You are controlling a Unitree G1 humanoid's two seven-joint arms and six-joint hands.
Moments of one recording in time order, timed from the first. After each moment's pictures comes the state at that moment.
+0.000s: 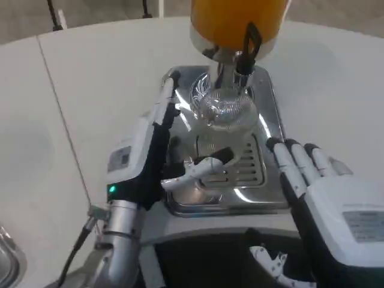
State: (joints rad) left arm -0.62 0.28 -0.28 0.70 0.59 -0.46 0.62; right arm 0.30 0.05 0.26 -0.94 -1.47 0.04 0.43
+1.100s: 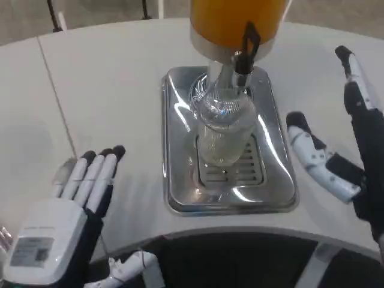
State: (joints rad) left arm 0.20 0.51 -0.05 -0.26 0.82 -0.22 0.37; right arm -0.11 0.06 0.15 -0.87 -0.93 0.49 0.28
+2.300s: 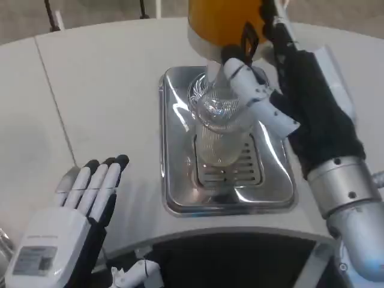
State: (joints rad) left arm 0.23 0.48 -0.04 -0.27 0.84 -0.23 0.36; right arm -0.43 0.05 0.16 -0.63 -0.45 0.48 0.15
